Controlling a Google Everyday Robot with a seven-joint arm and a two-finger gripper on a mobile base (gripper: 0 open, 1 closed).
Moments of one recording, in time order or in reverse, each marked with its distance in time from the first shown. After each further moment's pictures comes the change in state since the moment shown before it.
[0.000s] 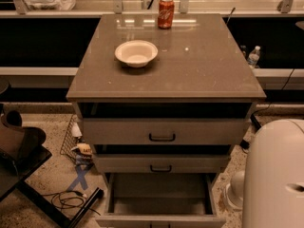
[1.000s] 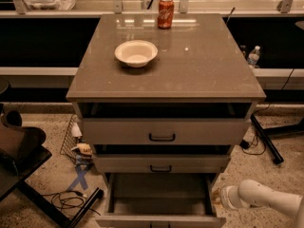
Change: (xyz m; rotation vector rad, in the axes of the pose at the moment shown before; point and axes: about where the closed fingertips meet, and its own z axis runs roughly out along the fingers) arm -0.004 -0.050 0.072 0.200 -0.246 -0.135
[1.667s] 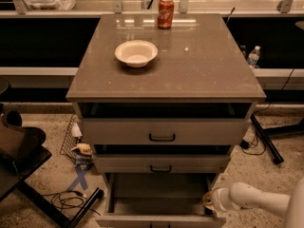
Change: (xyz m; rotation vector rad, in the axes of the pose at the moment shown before) arm -0.023 0.006 0.027 -0.001 -0.029 -0.036
